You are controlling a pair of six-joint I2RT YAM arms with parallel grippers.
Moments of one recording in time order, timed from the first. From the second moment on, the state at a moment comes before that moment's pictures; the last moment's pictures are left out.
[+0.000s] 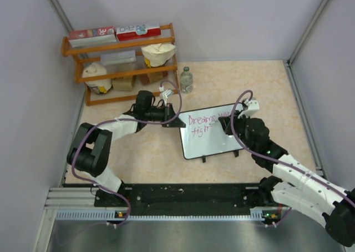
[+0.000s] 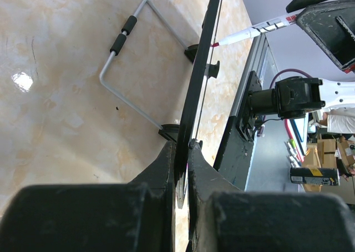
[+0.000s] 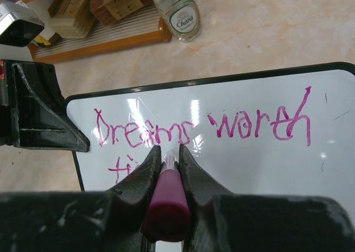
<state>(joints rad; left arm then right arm) -0.37 1.63 0.85 0.20 0.96 -0.47 0.64 0.82 0.49 0.13 0.22 0.46</state>
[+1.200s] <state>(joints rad) -0.37 1.63 0.85 0.20 0.96 -0.47 0.64 0.75 0.42 0.08 0.17 0.49</state>
